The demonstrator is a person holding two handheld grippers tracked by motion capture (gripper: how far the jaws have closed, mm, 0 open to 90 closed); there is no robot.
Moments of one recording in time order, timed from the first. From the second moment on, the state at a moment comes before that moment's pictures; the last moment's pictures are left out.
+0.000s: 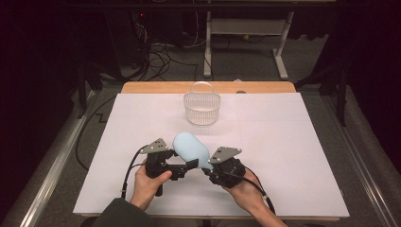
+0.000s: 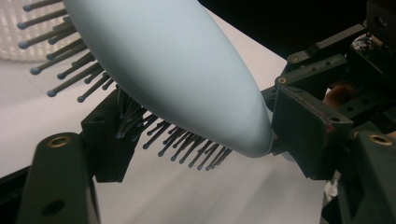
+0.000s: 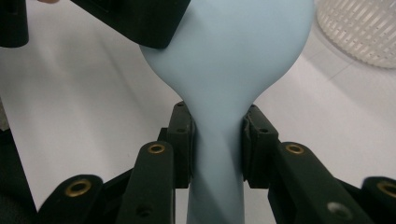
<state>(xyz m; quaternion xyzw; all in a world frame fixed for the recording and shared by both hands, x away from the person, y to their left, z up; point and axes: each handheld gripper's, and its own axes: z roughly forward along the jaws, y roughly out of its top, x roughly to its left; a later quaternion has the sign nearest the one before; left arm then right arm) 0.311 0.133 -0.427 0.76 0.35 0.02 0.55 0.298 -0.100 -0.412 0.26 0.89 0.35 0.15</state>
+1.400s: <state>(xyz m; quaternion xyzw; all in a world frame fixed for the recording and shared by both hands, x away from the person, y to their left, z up) 0.307 0.142 -0.420 0.71 0.36 -0.03 0.61 0.295 -0.088 -0.405 0.24 0.89 0.35 0.19</state>
